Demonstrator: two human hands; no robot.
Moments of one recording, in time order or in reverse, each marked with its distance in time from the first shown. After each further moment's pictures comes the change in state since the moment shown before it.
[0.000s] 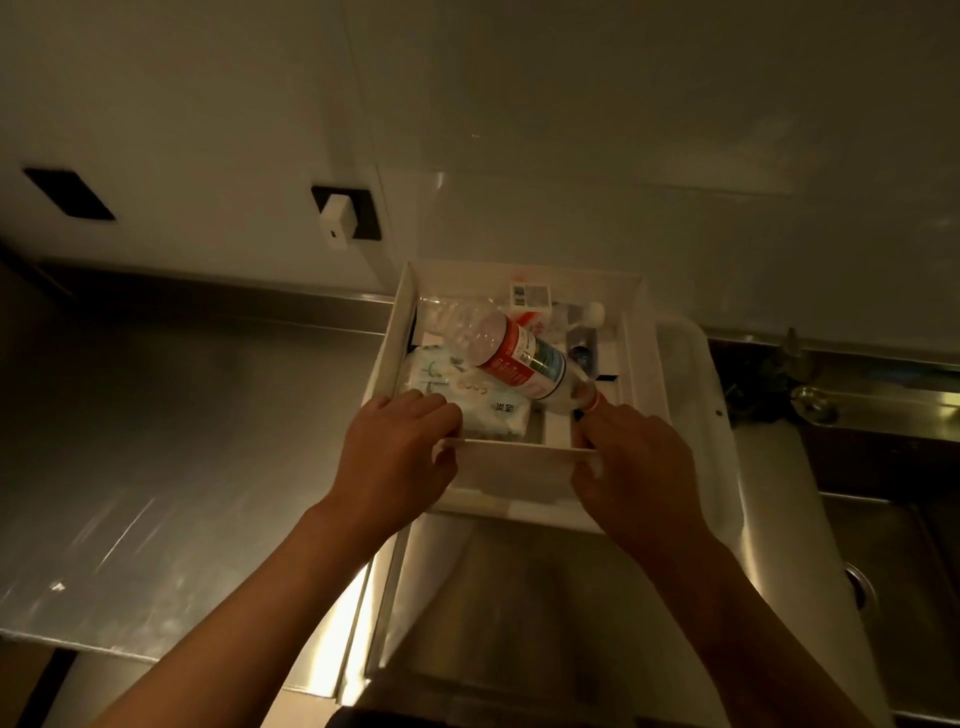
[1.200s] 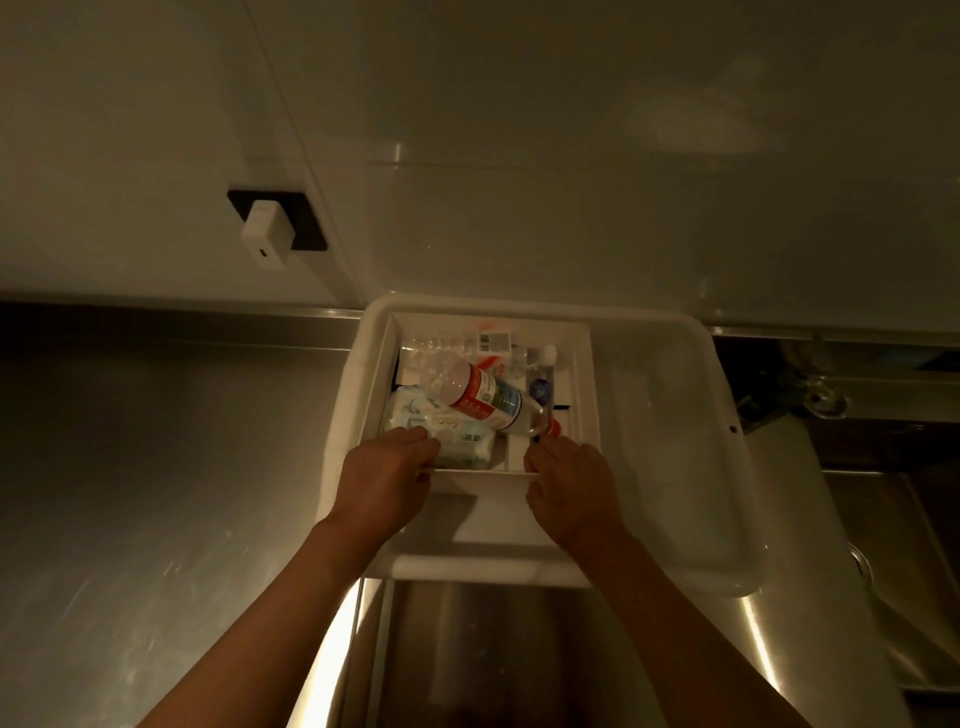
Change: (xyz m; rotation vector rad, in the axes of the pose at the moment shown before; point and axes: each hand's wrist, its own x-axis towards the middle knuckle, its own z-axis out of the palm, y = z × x) left_hand 0.039 -0.087 0.112 -0.069 -0.274 -0.084; right_hand 0.052 0.026 0.138 0.056 -0.241 0.146
